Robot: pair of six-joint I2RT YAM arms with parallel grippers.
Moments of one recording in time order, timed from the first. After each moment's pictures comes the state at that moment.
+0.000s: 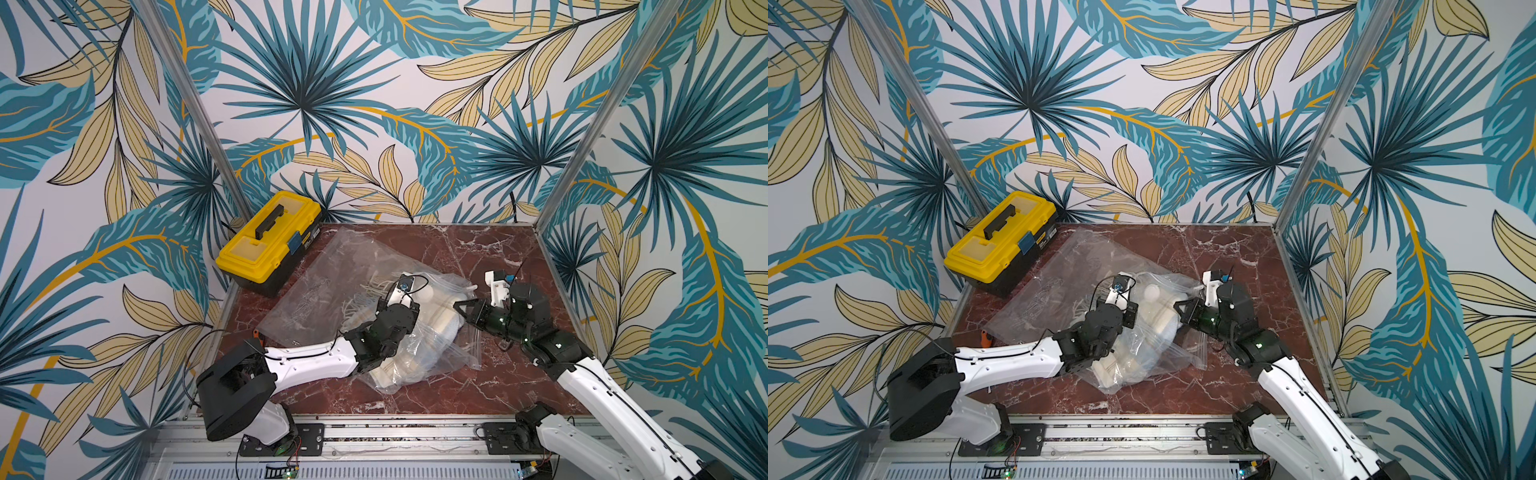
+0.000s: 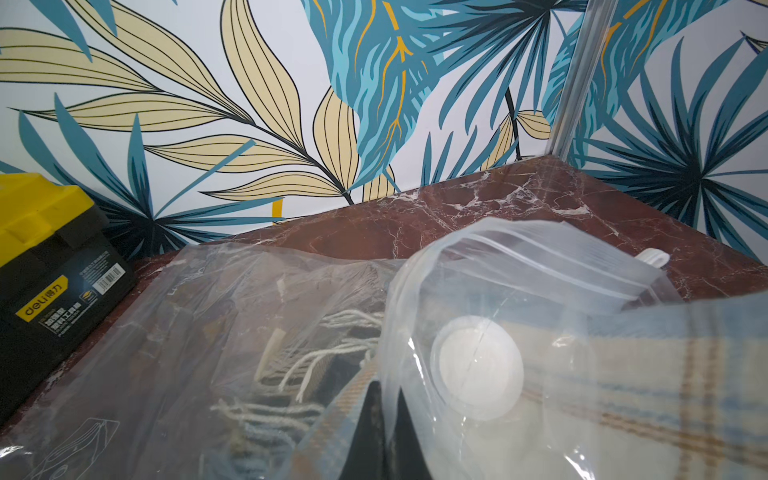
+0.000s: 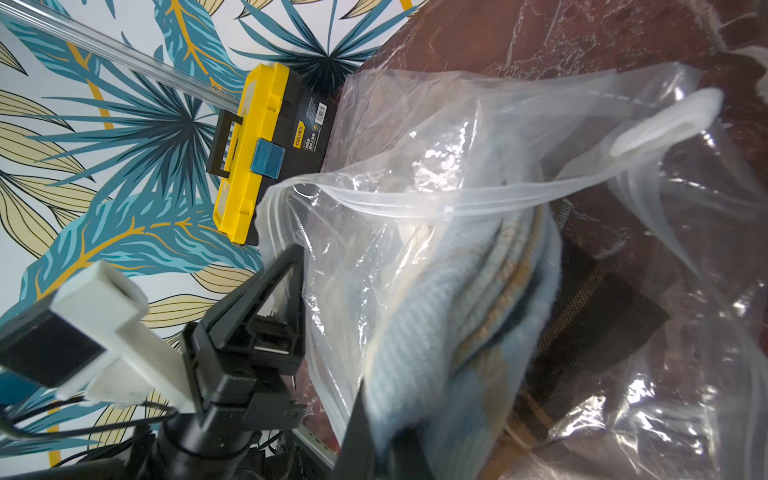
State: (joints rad) left arm -1.01 1.49 0.82 0.39 -0.69 -0.15; right arm 0.39 0.86 0.80 -0.44 -0.27 0.83
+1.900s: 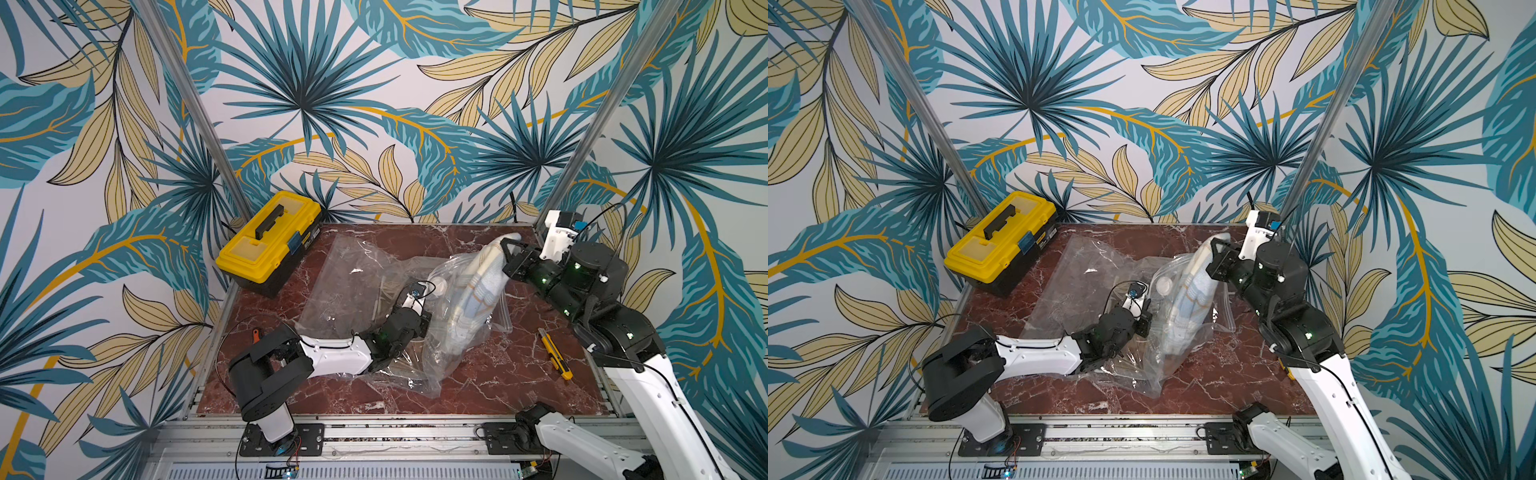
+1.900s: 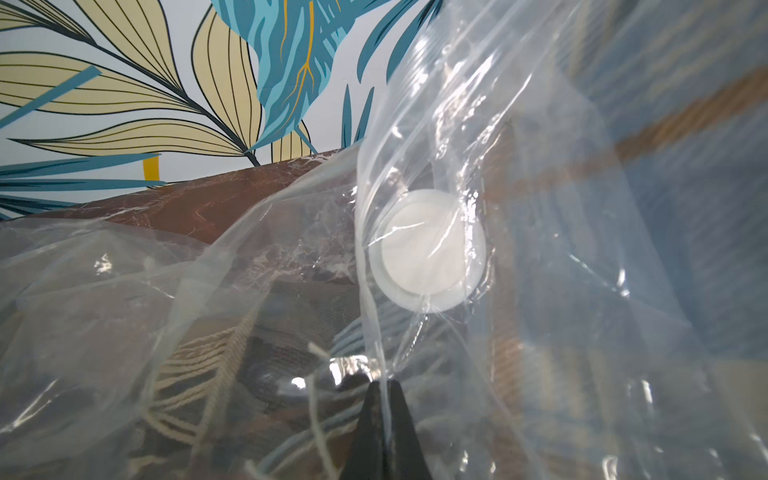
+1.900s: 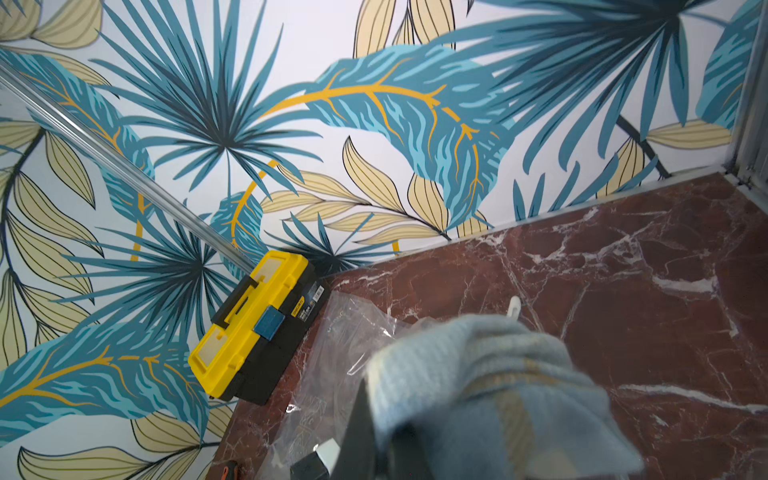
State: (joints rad) left arm -1.01 1.68 0.82 0.54 -0.44 -0.24; right arm 0.39 0.95 1.40 -0.60 0.14 0.55
